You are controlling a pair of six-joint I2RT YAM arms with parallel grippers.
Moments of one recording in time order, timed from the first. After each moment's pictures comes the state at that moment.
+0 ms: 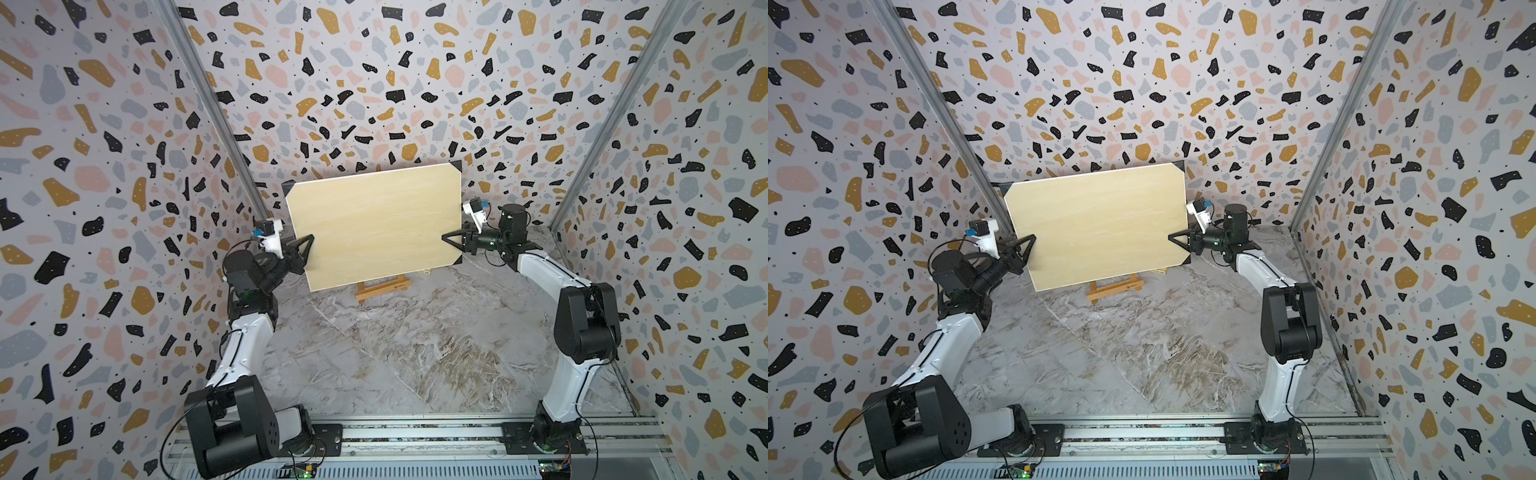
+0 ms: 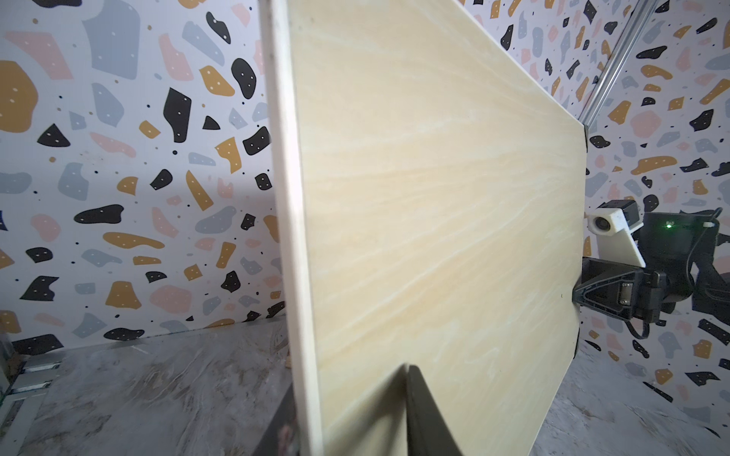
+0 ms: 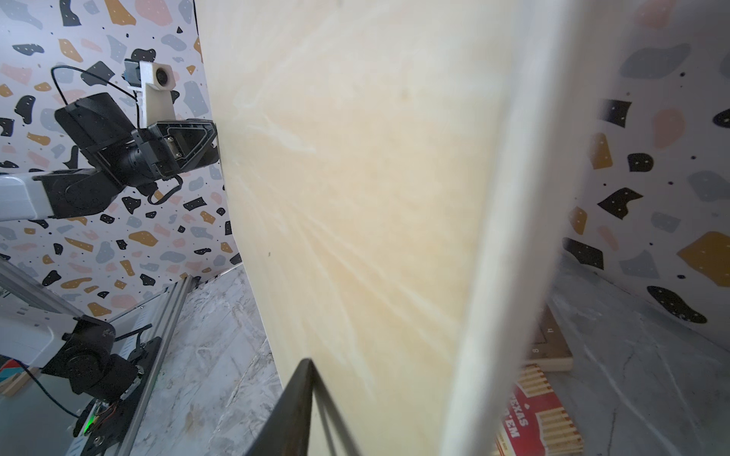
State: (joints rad) left arm 0.27 1.27 0.82 0.47 0.77 -0.21; right arm 0.20 1.92 1.50 0.14 -1.11 0.03
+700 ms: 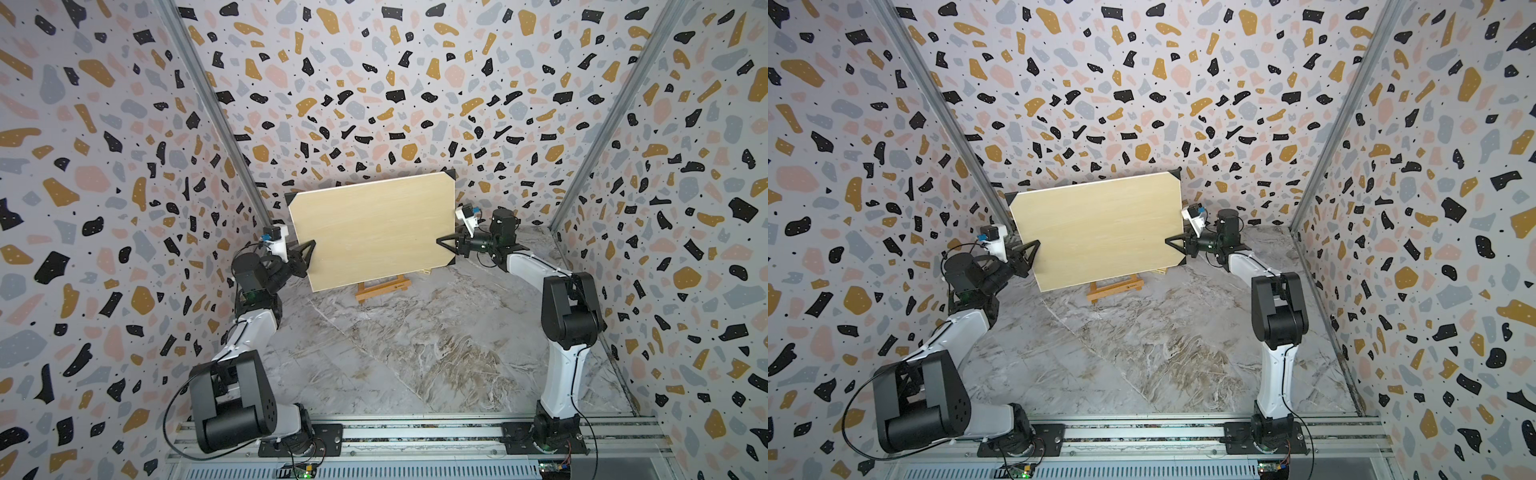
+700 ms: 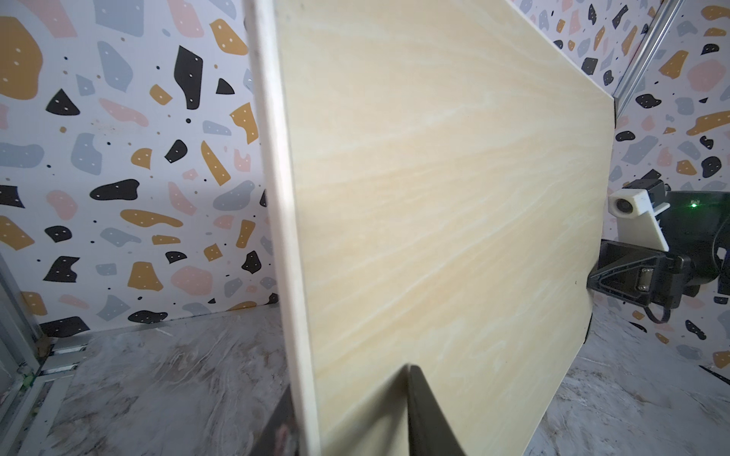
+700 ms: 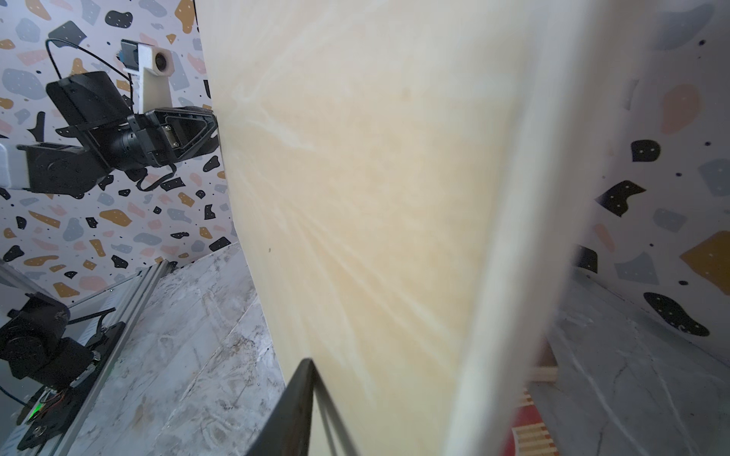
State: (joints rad) left arm 0.27 1.39 0.79 0.57 0.75 -0.12; right arm 0.21 2.07 1.53 0.26 -1.12 -0.01
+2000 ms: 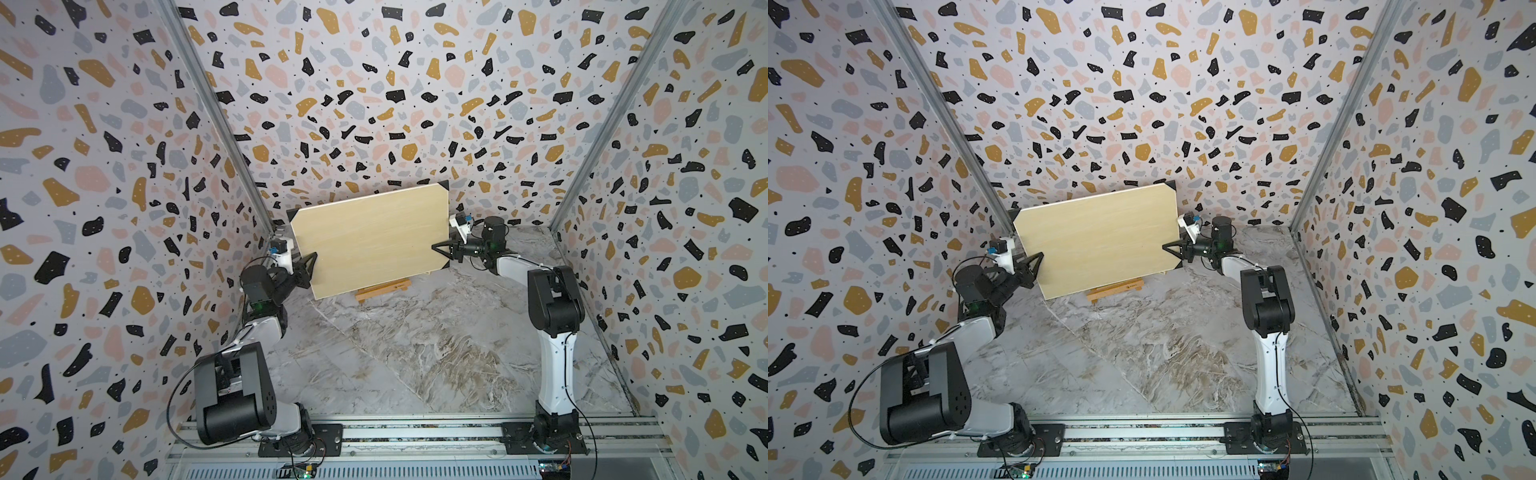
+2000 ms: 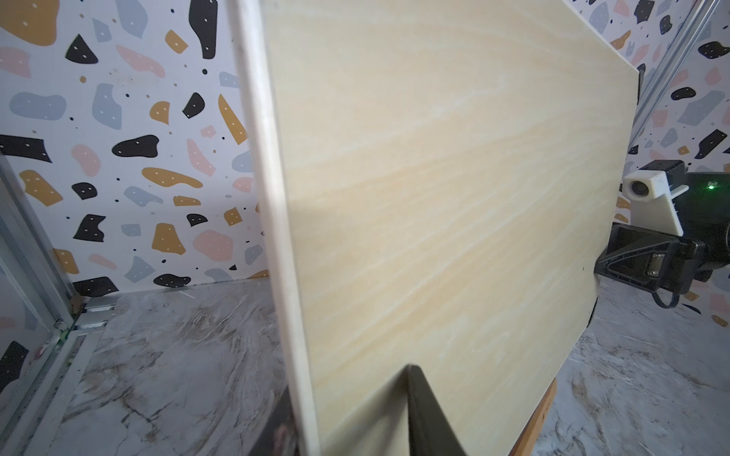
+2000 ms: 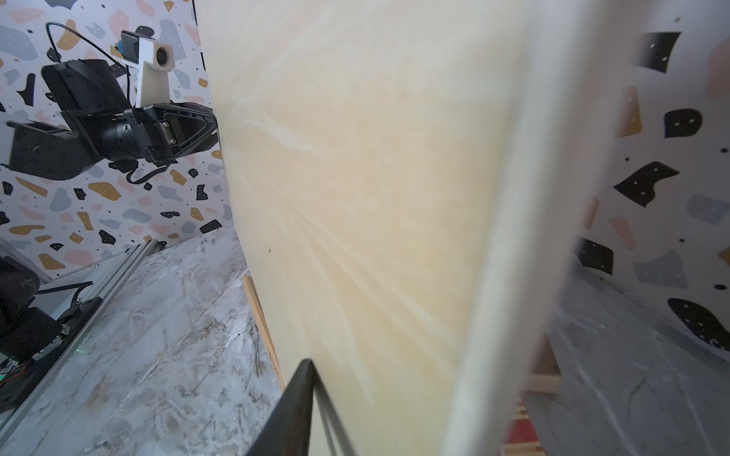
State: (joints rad) left arm 0.27 1.42 0.66 0.68 0.69 -0.06; right arm 0.22 2.24 1.60 0.39 -1.16 -0.03
